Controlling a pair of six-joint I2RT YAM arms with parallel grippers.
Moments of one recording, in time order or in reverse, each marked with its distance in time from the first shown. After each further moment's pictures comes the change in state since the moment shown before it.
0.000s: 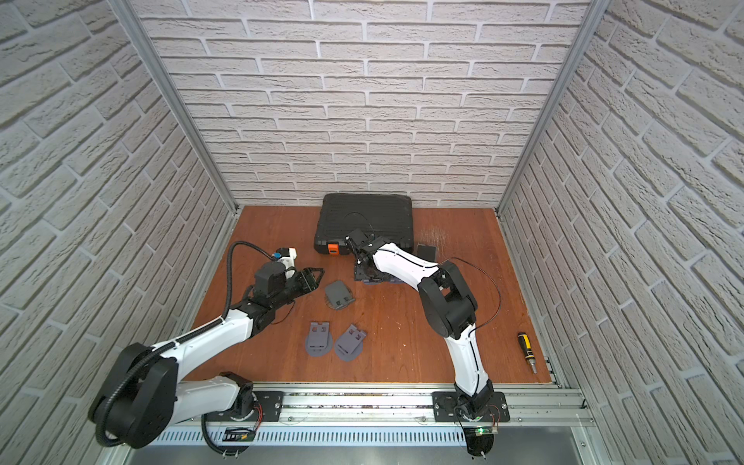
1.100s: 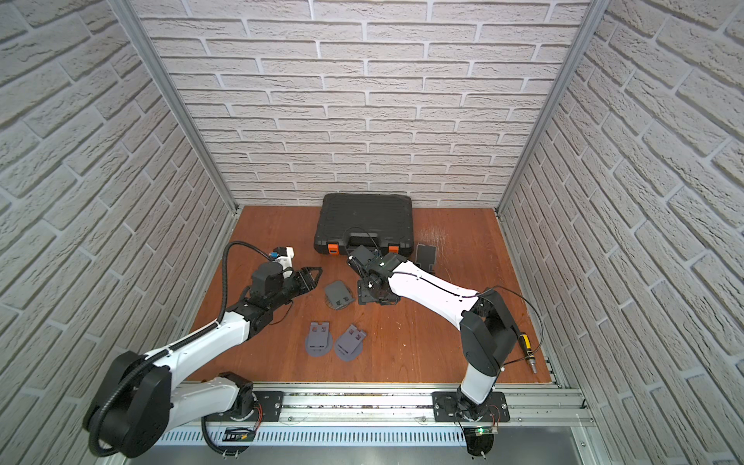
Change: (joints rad) left arm 0.000 -0.063 0.000 -0.031 -0.029 0.019; right arm 0.150 -0.374 -0.273 -0.143 -0.063 0.051
